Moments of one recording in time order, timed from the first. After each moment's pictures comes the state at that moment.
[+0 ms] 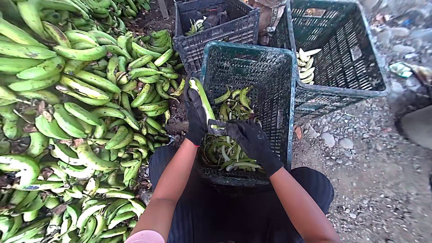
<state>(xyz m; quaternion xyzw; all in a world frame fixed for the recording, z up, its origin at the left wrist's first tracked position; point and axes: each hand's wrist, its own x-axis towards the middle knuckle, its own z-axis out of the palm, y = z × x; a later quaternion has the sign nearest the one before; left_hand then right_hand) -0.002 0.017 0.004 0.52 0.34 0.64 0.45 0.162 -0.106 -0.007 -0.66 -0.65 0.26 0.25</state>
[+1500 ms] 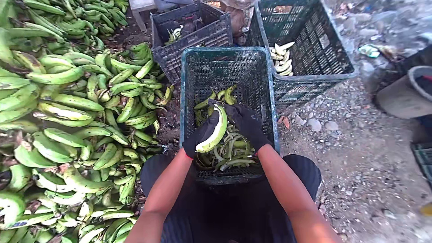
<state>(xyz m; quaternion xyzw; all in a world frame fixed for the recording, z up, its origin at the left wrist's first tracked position) 0.013 -0.018 -0.011 0.59 0.33 0.15 0.72 0.200 -0.070 -0.017 -0.77 -0.53 0.25 0.26</state>
